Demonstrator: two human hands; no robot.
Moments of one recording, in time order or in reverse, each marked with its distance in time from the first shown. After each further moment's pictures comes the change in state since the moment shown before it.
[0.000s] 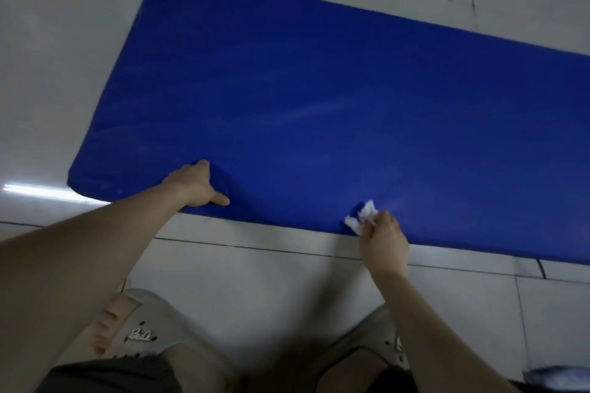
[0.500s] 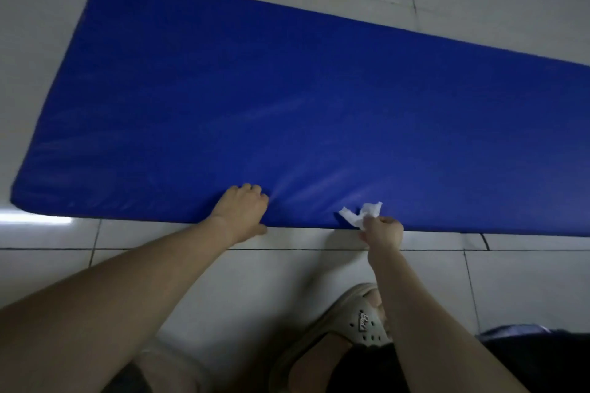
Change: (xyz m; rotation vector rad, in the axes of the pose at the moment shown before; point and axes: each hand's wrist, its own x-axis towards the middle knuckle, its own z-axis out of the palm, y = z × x) left_hand -0.044 0.134 0.072 0.631 0.276 0.639; right_hand 0.030 0.046 -0.029 0.699 0.069 0.703
